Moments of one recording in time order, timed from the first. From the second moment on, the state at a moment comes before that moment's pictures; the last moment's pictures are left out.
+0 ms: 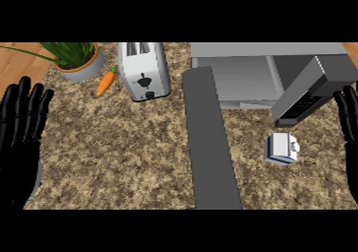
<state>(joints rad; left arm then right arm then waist) 0.00 0.12 -0.02 -2.10 -0.03 0.00 0.01 0.02 -0.09 -0.07 -2.10 0.02 0.03 -0.01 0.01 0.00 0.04</state>
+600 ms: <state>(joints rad) 0.11 0.03 -0.04 -2.14 0.03 0.05 0.05 0.01 -0.01 0.10 -2.09 -0.11 0.10 0.06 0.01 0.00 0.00</state>
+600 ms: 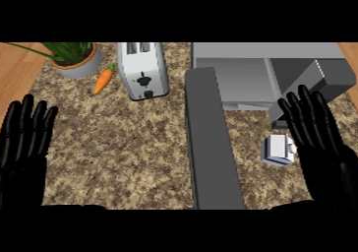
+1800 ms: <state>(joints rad) 0.42 0.03 0.01 -2.24 0.16 -0.09 -0.09 0.05 -0.02 0.05 -1.89 -0.04 -0.02 -0.08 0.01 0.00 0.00</state>
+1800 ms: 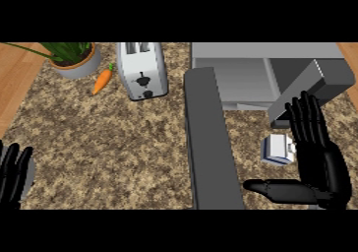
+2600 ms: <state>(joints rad) 0.53 0.02 0.01 -2.27 0.17 -0.15 -0.16 0.08 -0.08 -0.12 -1.53 -0.08 0.04 -0.37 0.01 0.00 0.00</state>
